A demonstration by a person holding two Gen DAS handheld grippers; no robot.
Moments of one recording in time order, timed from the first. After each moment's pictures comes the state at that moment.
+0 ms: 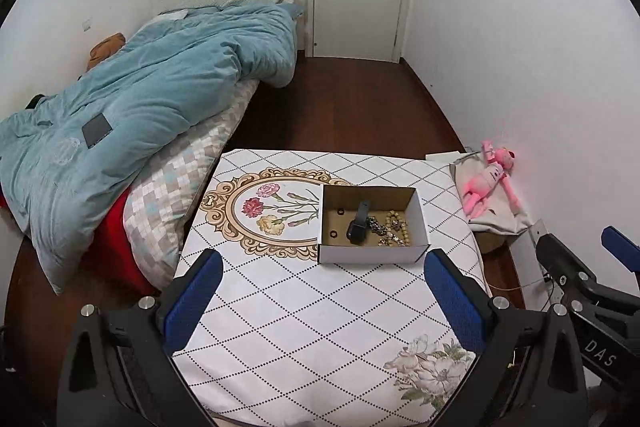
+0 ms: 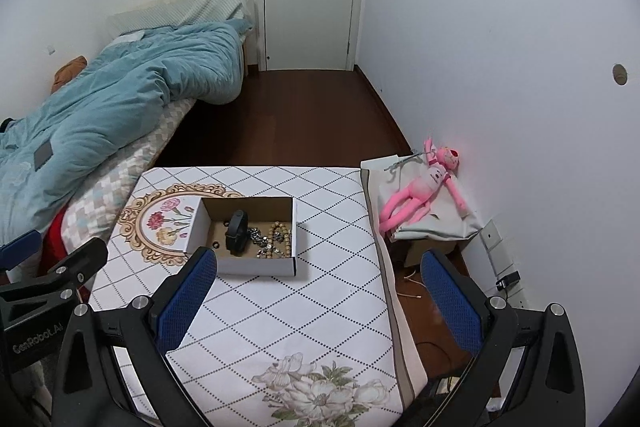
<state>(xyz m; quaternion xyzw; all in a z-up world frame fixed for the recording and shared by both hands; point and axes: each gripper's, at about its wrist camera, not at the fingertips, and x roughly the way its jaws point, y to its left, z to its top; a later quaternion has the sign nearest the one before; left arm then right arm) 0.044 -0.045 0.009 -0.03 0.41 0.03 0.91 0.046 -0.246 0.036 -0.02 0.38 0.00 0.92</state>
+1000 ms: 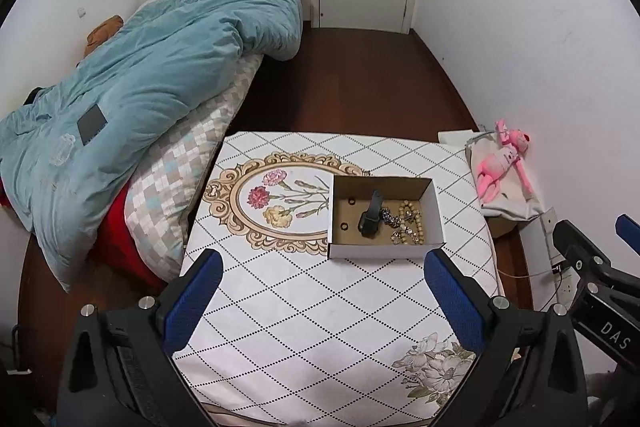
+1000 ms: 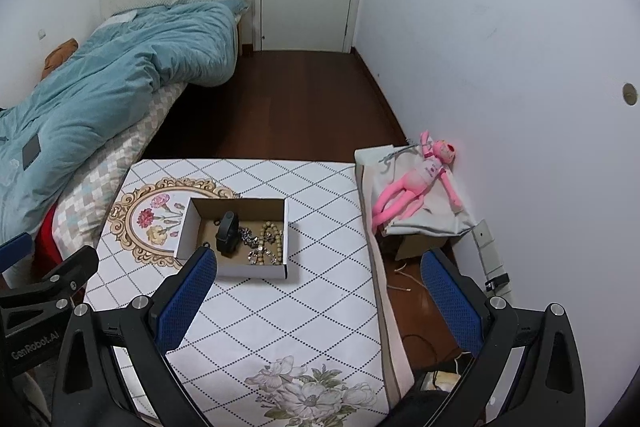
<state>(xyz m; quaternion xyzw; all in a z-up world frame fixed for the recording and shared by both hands) 0.090 -0.040 0.000 -0.03 0.47 0.05 0.88 0.100 -0.243 0.039 -0.04 0.43 -0.01 0.90</state>
